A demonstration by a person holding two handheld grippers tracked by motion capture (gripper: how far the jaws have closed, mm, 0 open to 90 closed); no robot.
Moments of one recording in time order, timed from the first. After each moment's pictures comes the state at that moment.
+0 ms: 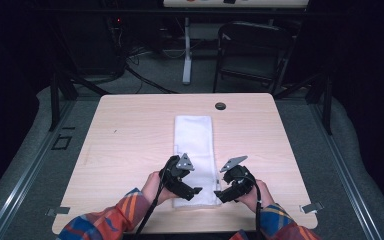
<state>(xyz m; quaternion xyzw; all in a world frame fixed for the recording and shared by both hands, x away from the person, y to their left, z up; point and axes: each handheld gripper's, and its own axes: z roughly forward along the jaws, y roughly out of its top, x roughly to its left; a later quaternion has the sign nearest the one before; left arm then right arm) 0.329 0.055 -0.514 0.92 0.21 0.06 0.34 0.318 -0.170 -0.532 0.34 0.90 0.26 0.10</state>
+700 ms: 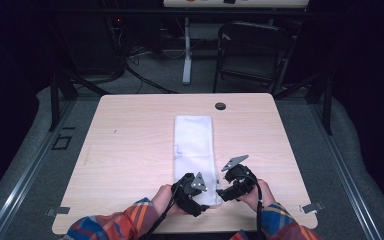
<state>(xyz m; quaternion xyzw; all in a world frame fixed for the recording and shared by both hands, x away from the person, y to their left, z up) 0.301 0.023 -0.550 0.95 0.14 0.03 0.29 0.320 -0.175 -0.533 0.35 0.90 0.25 0.10</state>
